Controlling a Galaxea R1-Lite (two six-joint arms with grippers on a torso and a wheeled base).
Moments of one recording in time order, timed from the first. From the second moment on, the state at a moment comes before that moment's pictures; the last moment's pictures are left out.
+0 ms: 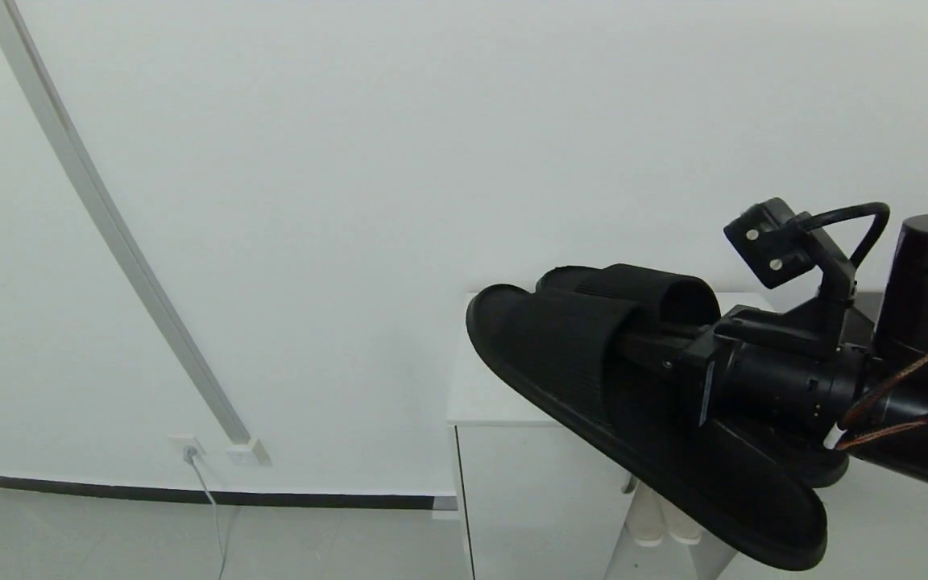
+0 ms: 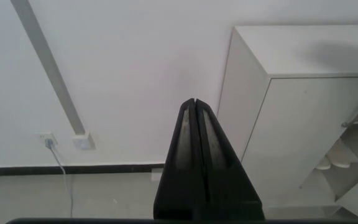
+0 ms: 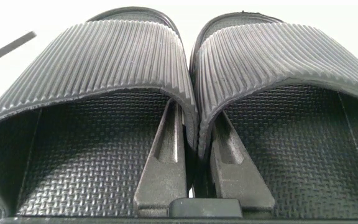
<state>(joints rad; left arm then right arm) 0.00 0.00 0.00 0.00 -0.01 0.00 0.75 1.48 -0.78 -0.60 0.05 0.07</state>
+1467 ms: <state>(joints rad) 0.00 0.00 0.00 0.00 -0.01 0.00 0.65 1.51 -0.59 -0.75 0.21 -0.17</state>
